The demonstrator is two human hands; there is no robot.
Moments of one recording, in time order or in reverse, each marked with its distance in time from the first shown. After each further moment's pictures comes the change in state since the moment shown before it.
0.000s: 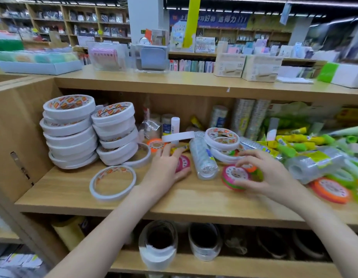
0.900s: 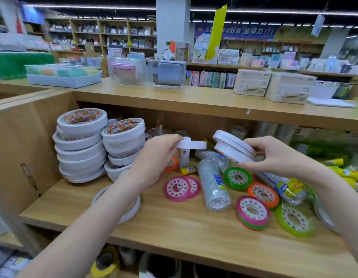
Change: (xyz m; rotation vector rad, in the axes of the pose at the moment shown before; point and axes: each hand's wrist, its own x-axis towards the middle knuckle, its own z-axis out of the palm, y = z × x) left_hand 0.044 -0.020 -0.058 -0.051 0.311 0.045; right_hand 0.108 -0.001 -0.037 0.254 -0.270 -0.051
